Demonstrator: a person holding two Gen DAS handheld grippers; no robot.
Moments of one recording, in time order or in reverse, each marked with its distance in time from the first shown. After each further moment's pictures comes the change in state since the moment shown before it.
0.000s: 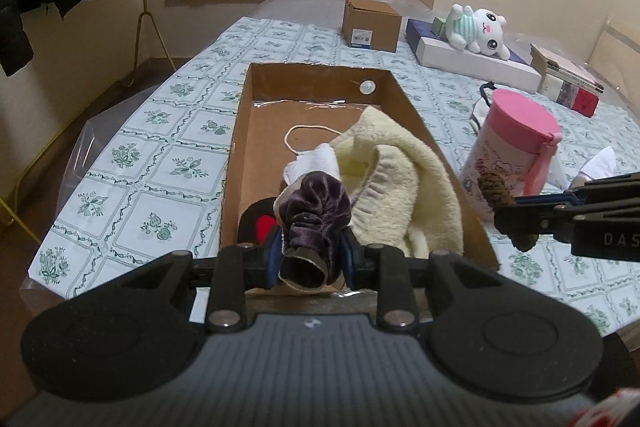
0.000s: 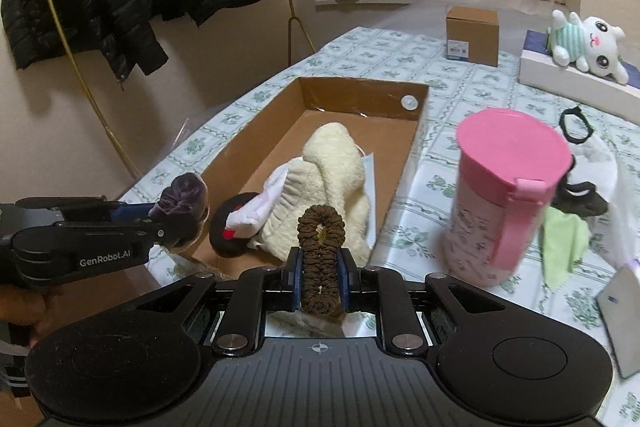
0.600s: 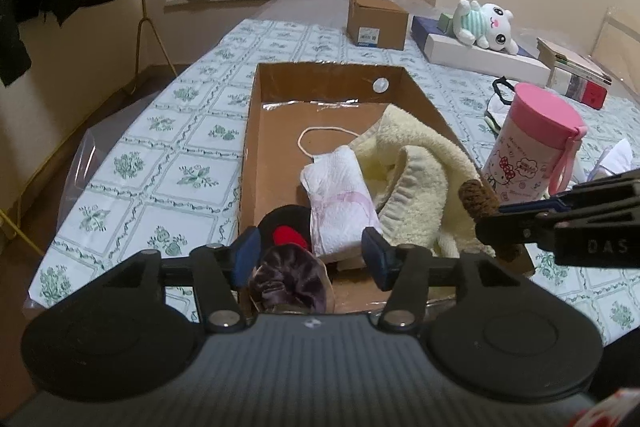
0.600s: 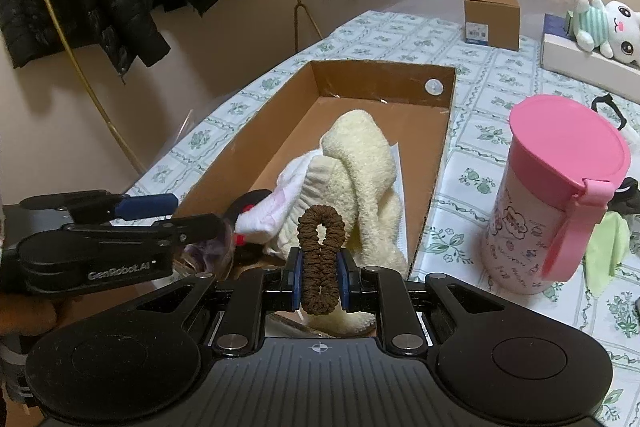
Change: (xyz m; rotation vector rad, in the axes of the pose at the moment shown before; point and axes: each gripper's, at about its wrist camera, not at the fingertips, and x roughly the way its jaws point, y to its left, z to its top) left arm 0.017 0.013 -0.001 0.040 -0.020 0.014; right arm 0.035 0.009 0.005 0.019 0.031 0.021
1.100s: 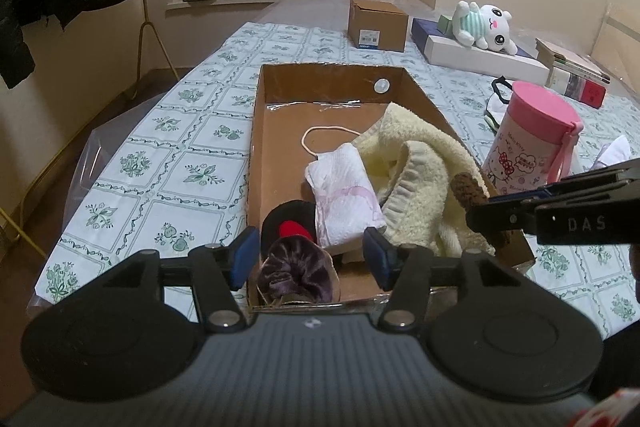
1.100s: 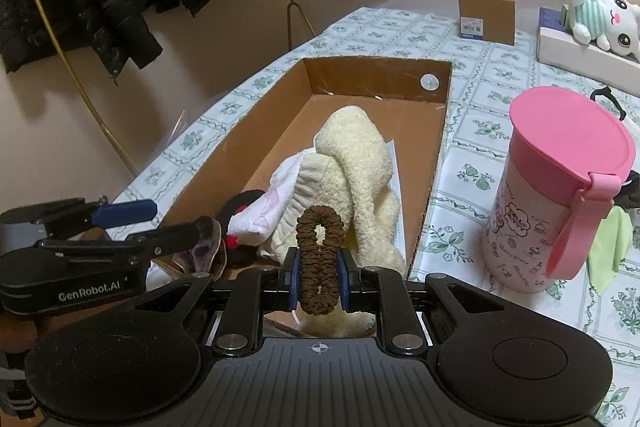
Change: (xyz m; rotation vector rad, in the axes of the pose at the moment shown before) left arm -0.005 0.002 -0.005 -0.003 -0.005 0.002; right arm 0.008 -0.004 0.001 0.025 -0.006 0.001
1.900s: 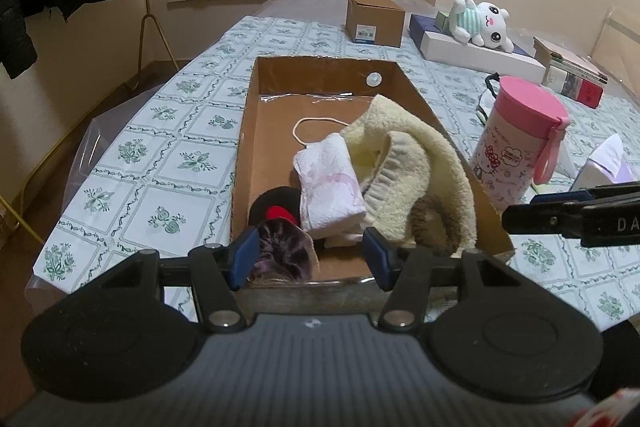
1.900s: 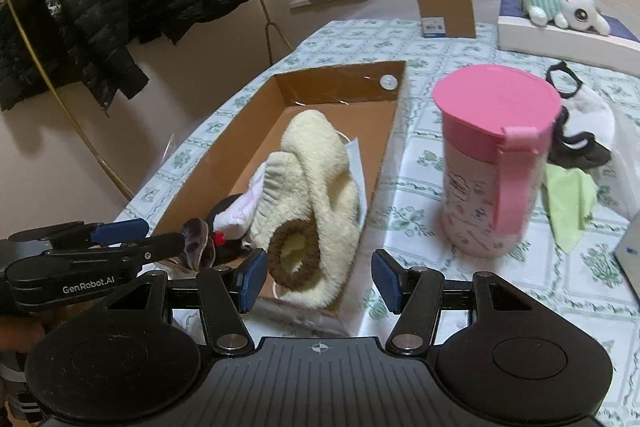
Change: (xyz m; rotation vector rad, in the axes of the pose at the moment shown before) left arm -0.014 -0.015 -0.006 -0.019 0.020 0.000; right arm -0.047 -0.024 -0.025 0.096 -0.051 -0.025
